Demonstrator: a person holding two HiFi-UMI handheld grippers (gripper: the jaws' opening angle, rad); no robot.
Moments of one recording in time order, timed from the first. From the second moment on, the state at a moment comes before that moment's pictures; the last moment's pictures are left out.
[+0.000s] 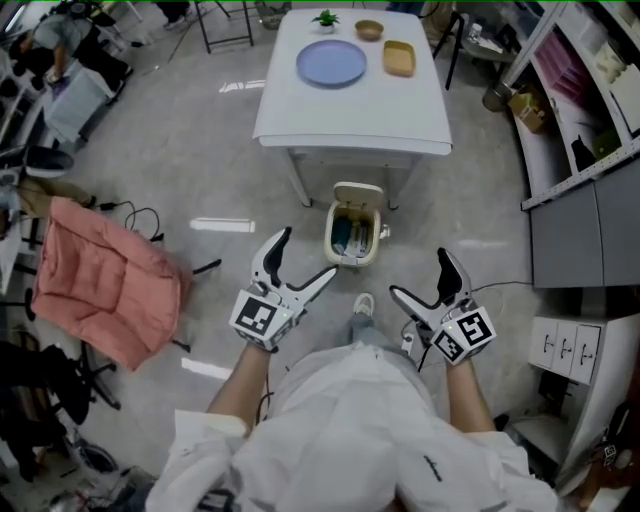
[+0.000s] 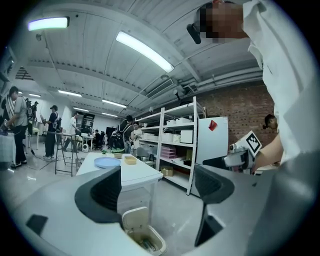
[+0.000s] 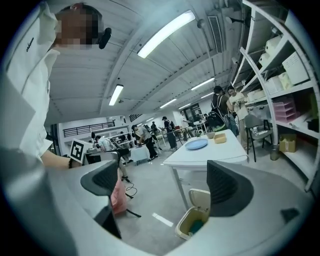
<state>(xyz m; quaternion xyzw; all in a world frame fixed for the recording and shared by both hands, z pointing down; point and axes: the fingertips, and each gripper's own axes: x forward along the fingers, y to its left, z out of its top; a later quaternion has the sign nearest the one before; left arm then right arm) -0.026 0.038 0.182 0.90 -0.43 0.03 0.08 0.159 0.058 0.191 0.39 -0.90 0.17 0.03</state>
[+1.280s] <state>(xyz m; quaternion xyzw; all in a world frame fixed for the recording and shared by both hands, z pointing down) -0.019 -0.132 0.340 0.90 -0.41 0.11 0.09 0.116 -0.127 0.345 0.34 -0.92 0.15 0.12</state>
